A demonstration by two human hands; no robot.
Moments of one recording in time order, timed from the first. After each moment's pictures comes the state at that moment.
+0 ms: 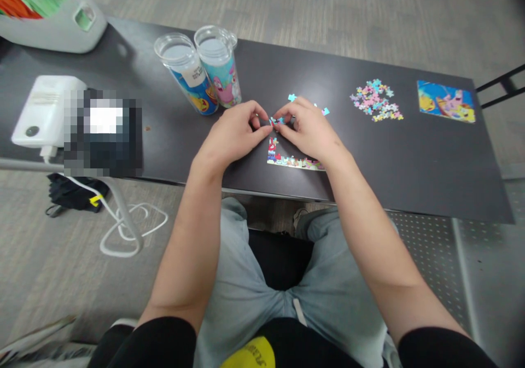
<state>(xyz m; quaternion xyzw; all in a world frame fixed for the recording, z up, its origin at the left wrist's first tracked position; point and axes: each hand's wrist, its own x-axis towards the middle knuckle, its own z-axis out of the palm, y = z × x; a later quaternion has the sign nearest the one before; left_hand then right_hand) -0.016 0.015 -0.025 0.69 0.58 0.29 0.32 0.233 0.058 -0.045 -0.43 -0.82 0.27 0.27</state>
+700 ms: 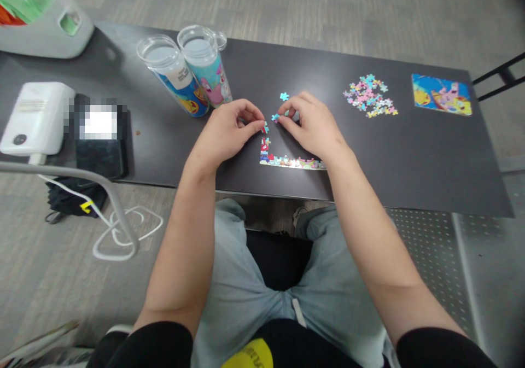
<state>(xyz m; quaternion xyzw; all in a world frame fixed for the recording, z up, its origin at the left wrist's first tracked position) -0.011 0.019 -0.024 0.67 0.57 0.33 0.35 0.251 0.056 -0.038 -0.47 -0.82 0.20 0.24</state>
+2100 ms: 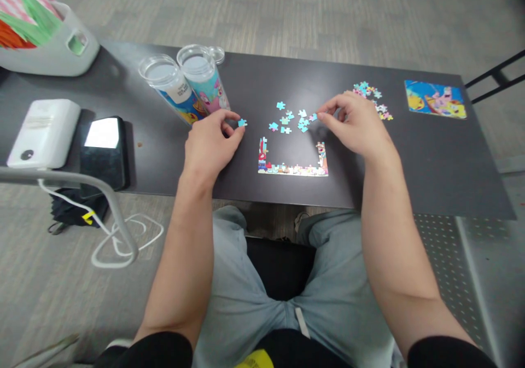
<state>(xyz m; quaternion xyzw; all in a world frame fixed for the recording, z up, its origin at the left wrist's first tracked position) -0.030 0.010 -0.032 0.62 0.69 0.31 0.20 0.330 0.069 -0.021 -0.53 -0.77 0.19 0.29</state>
